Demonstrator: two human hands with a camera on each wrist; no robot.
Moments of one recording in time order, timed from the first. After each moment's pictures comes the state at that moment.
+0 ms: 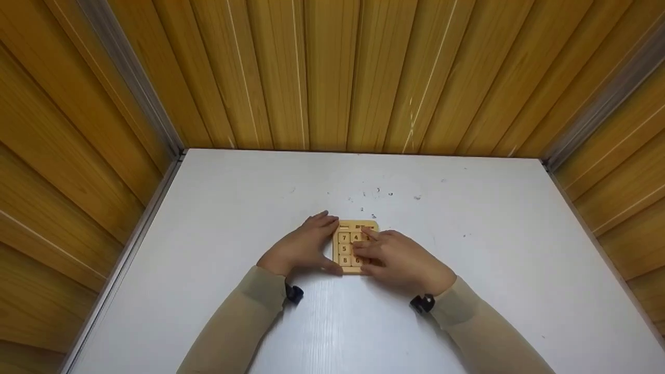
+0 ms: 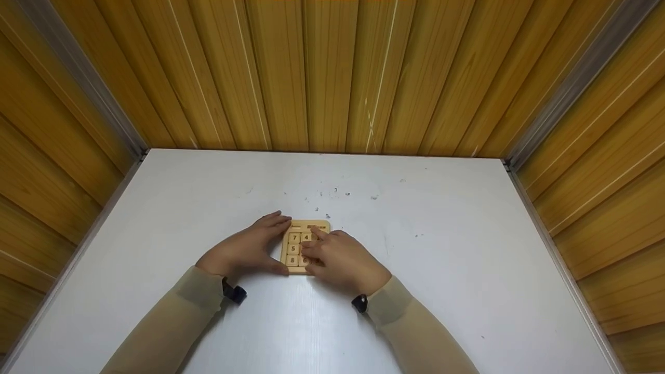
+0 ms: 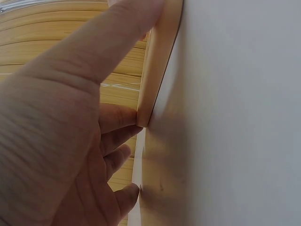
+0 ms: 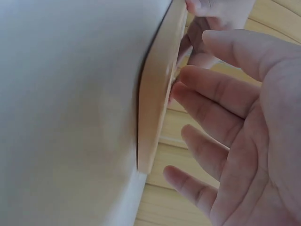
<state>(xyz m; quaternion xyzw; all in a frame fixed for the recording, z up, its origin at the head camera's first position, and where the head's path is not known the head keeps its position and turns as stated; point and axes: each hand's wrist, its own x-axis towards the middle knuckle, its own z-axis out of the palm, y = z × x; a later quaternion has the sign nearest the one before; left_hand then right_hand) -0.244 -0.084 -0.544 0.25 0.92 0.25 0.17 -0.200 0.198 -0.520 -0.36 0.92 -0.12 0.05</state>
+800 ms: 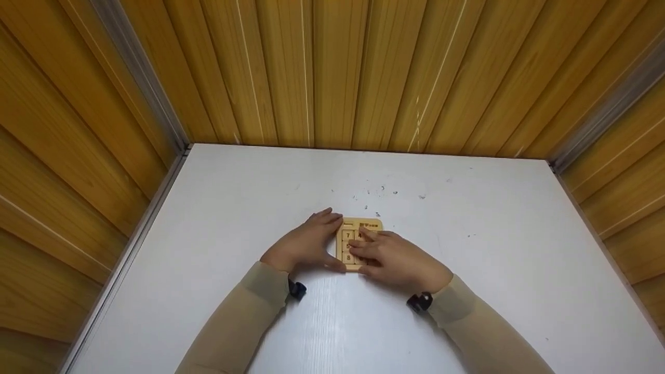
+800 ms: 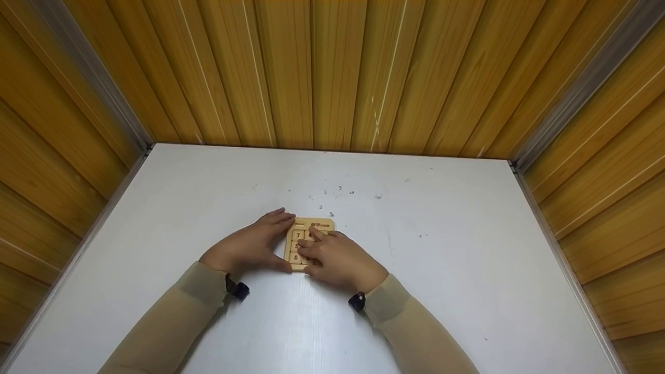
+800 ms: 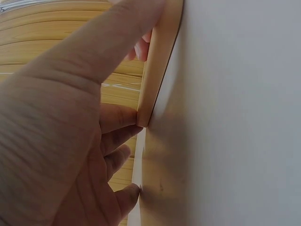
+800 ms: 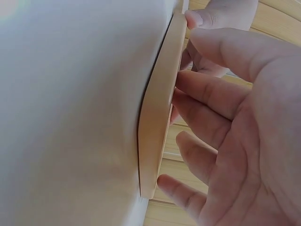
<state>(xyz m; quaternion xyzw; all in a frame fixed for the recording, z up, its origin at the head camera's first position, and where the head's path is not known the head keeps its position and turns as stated) -0.244 -0.085 -0.546 0.25 0.92 0.25 0.17 -0.205 0.189 -0.529 -0.36 0.92 -0.13 0.11</state>
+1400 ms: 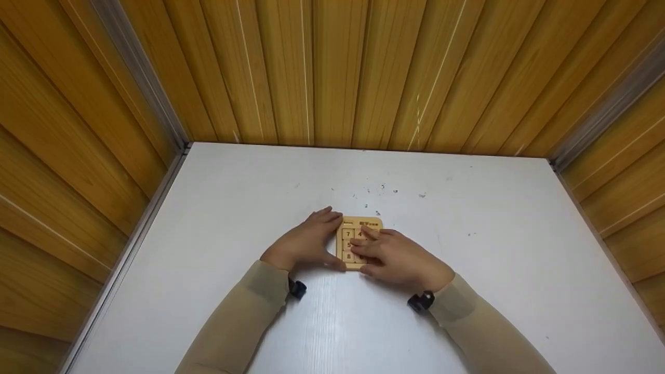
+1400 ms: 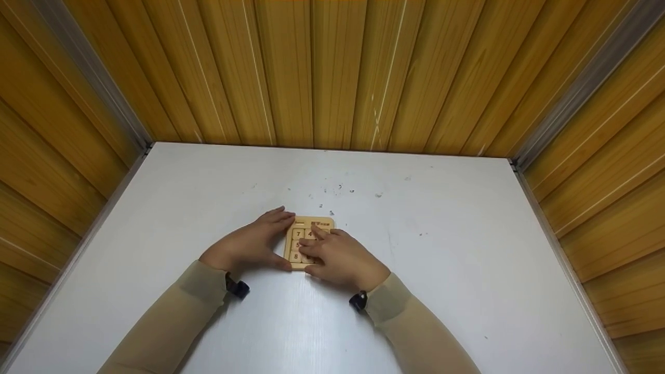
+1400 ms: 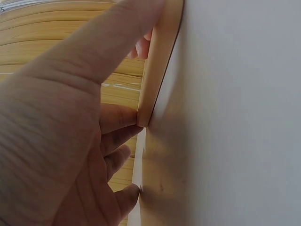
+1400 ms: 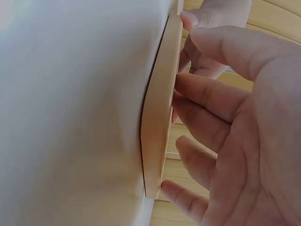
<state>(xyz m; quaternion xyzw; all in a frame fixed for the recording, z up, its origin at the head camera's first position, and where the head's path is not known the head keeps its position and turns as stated) -0.245 -0.085 -0.548 0.25 0.92 0.25 0.16 -0.202 0.193 -0.527 -0.37 0.91 -0.14 0.10</state>
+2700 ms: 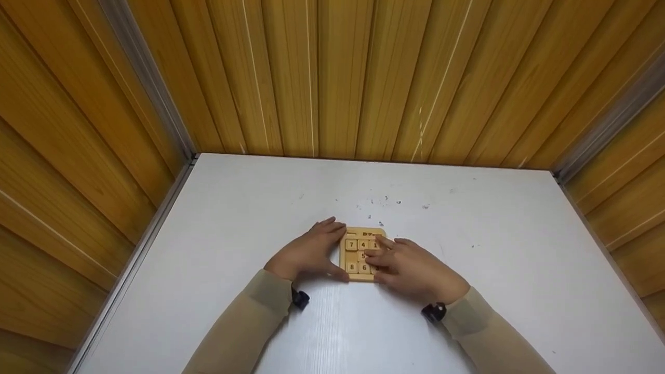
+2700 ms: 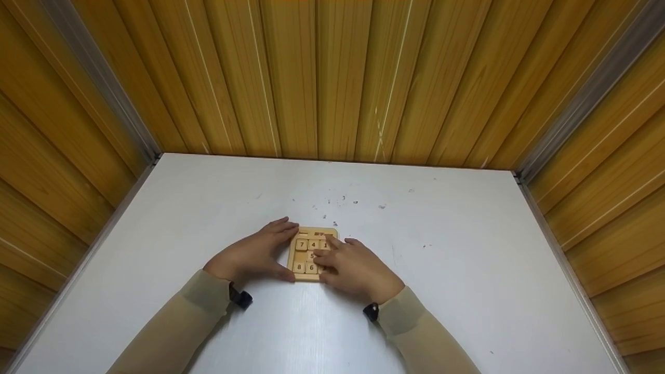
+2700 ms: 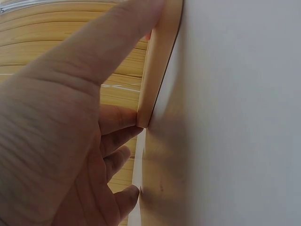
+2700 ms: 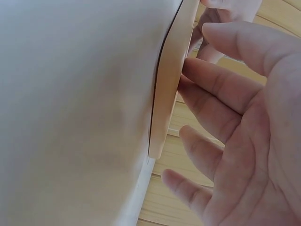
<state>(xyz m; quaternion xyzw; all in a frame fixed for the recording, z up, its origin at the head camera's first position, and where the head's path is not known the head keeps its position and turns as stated) -0.244 -0.085 -0.546 0.25 0.92 0.24 0.16 -0.203 0.211 -0.525 -0.33 0.93 -0.13 0.10</state>
